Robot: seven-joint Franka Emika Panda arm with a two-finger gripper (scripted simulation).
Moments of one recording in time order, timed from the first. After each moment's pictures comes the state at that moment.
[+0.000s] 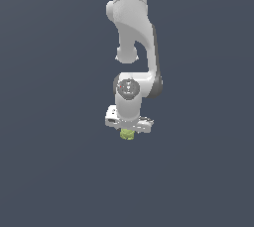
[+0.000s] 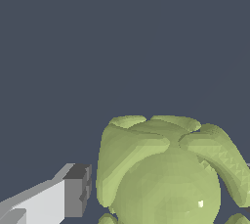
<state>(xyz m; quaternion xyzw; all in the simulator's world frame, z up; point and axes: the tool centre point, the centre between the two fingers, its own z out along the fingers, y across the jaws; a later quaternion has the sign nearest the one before) 0.035 0.005 0.042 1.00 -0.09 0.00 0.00</state>
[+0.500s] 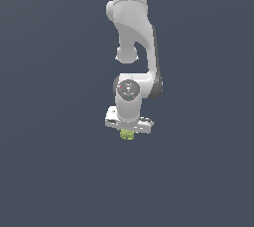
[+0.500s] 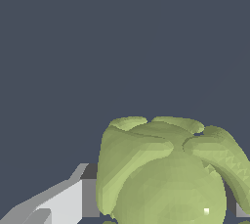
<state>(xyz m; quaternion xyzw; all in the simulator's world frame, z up) 0.036 0.005 0.040 1.00 -0.09 0.00 0.00</state>
